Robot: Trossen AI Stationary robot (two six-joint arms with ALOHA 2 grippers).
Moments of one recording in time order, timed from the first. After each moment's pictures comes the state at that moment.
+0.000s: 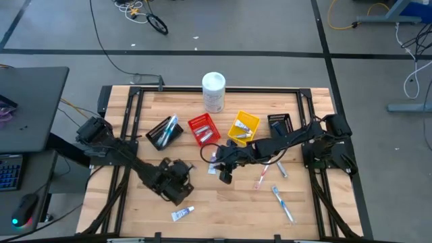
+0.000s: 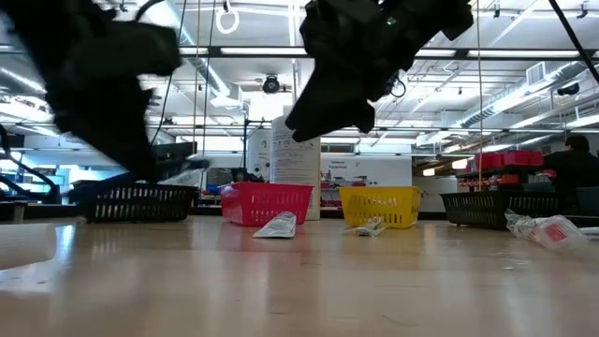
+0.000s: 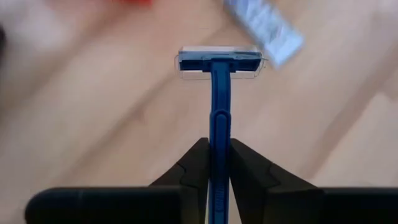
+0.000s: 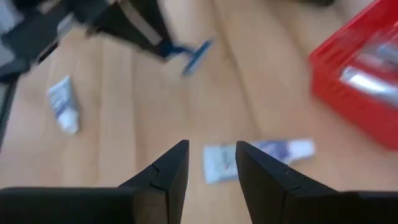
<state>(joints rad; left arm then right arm) -0.59 1.67 0.96 -0.61 -0.61 -1.28 0.20 1.78 1.14 -0.13 0.09 0.41</state>
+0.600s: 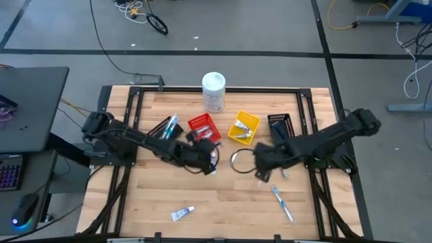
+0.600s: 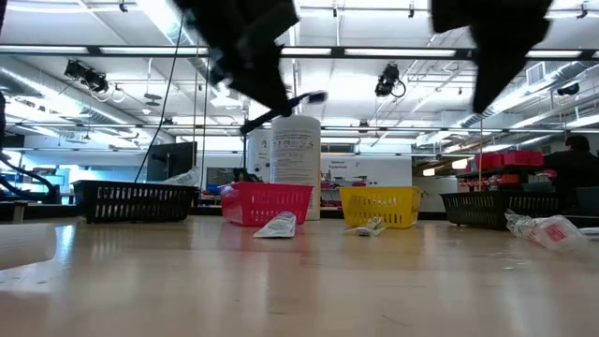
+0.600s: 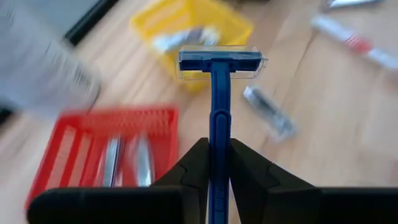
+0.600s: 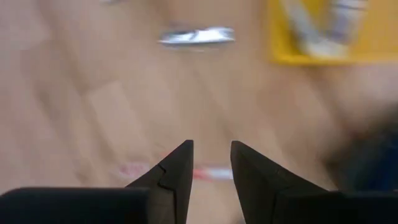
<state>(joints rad) -0.25 1.67 1.19 -0.42 -0.64 -0.47 0.39 1.42 1.14 -1.07 0.29 0.83</state>
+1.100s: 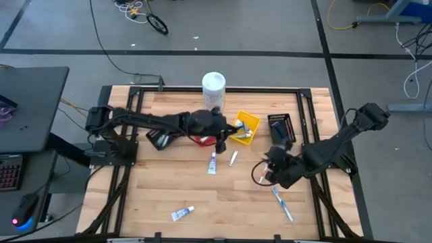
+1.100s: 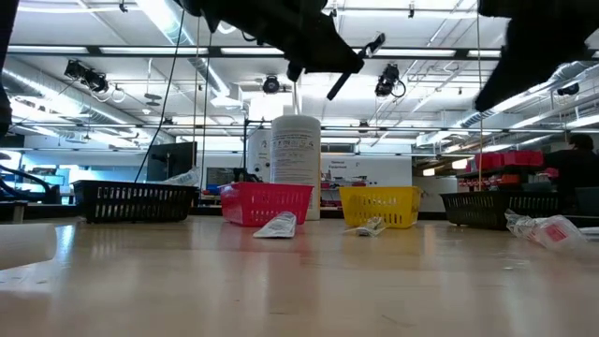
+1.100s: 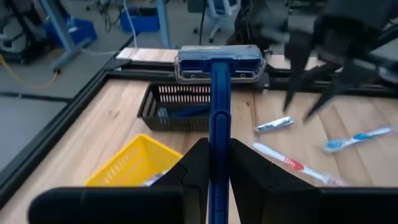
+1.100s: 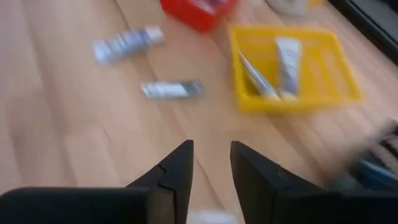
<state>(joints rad) 0.04 1.67 1.19 0.15 -0.11 -0.02 0.58 1.23 0.82 -0.75 0.70 0.88</state>
